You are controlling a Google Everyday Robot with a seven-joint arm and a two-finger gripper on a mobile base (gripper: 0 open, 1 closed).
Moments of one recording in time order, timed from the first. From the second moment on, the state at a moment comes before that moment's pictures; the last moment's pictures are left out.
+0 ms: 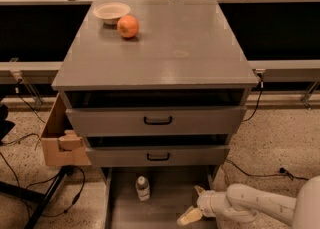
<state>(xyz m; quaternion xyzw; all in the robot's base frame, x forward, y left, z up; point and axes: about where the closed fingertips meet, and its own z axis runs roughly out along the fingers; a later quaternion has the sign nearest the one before) 0.481 -0.133 0.252 -0.41 0.82 0.27 0.29</state>
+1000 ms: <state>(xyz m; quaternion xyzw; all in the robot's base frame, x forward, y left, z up) 0.437 -0.161 0.321 -0.45 0.85 0.17 0.23</state>
